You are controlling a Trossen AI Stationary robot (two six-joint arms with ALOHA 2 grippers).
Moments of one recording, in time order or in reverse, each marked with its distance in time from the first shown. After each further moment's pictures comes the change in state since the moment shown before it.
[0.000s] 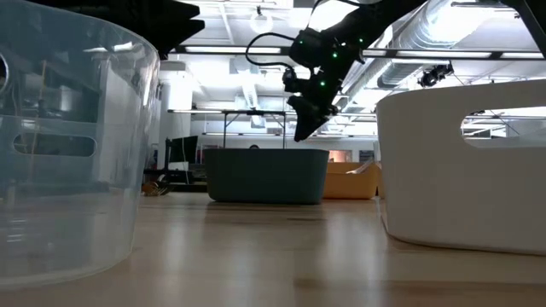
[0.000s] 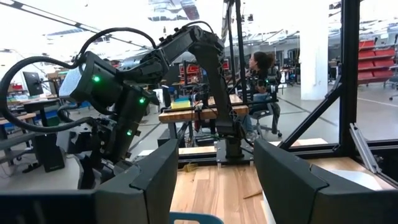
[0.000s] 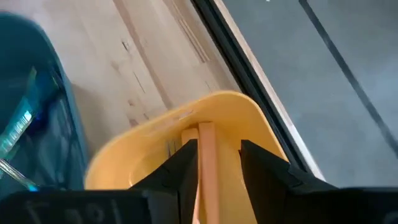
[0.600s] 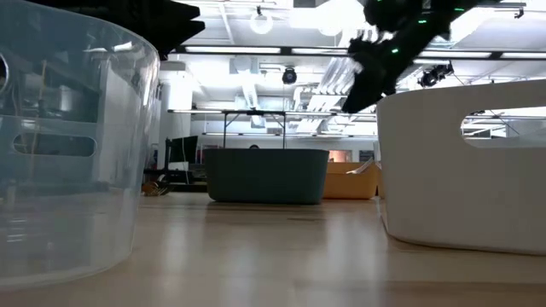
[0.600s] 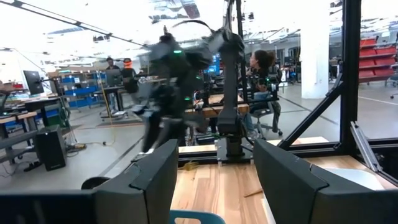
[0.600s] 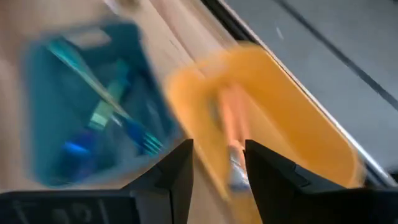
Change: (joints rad) left arm 0.000 0.000 0.000 -0.005 -0.005 0.001; right arm 0.082 -0.625 -0.603 0.221 -0.074 0.170
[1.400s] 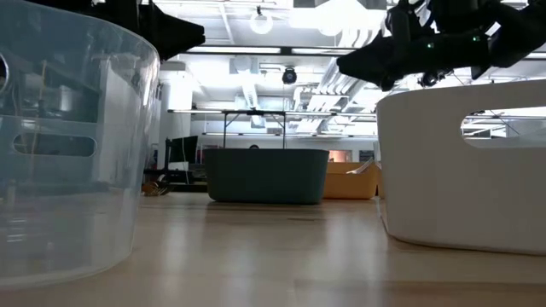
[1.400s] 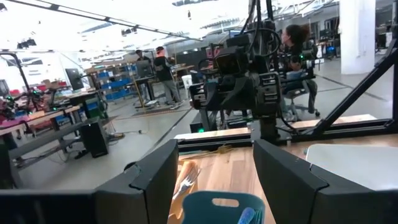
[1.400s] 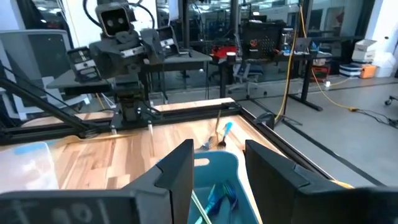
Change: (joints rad) left arm 0.000 0.000 0.000 -0.048 -0.124 0.096; right arm 0.175 -0.144 -0.494 1.041 -0.086 -0.032
